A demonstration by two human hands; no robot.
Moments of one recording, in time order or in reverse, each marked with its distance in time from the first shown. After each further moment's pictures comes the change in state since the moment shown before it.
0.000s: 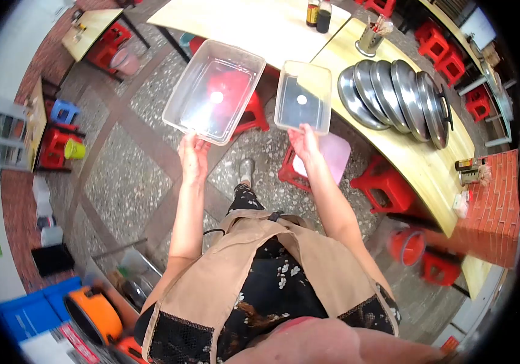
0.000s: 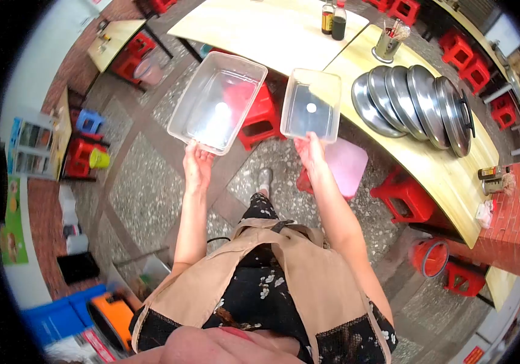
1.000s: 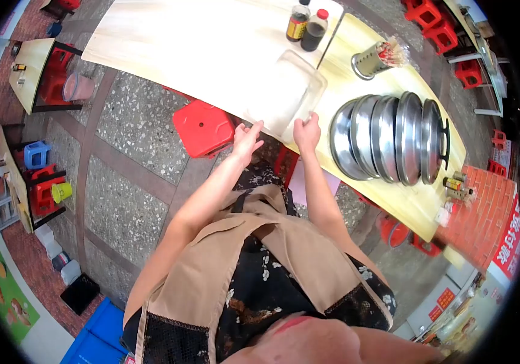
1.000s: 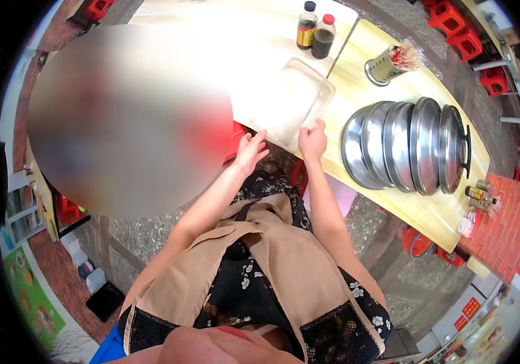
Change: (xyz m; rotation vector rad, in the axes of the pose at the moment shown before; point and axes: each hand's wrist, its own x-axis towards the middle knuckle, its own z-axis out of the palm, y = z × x) left_hand 0.262 -0.128 0.210 0.484 0.005 -0.751; right_hand 0.165 -0.139 0.131 -1.415 0.670 -0.550
